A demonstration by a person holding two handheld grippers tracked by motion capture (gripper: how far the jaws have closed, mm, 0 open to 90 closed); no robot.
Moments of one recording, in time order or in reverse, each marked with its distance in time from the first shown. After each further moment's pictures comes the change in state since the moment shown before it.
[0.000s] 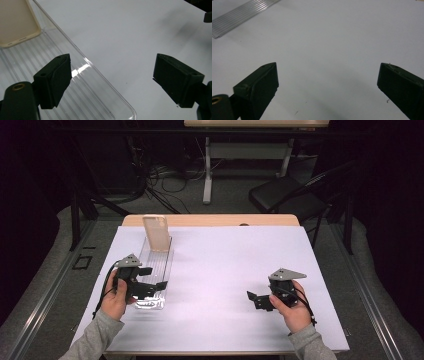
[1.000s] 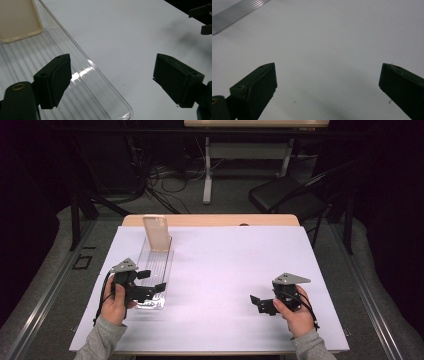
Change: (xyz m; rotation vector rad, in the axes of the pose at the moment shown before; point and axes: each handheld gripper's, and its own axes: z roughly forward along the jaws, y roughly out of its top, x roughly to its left) left arm -0.001 -0.012 -0.003 -0.073 0.000 -0.057; right arm -0.005 -0.015 -0.003 0.000 0.001 0.033
